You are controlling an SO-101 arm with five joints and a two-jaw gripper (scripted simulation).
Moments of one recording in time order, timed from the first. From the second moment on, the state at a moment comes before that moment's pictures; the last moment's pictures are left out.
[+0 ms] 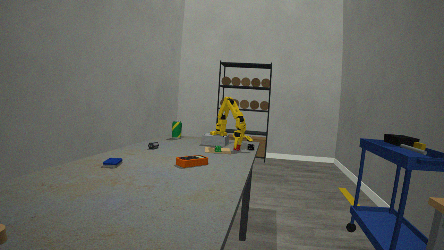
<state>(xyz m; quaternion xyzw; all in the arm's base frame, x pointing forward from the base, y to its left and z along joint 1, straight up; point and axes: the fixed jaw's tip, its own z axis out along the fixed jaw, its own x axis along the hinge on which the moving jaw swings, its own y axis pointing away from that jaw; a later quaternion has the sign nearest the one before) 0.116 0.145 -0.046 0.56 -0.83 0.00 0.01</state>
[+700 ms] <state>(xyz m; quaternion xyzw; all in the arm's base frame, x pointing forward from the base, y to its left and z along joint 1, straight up) 0.121 0.143 -0.047 0.56 -0.83 0.00 0.01</state>
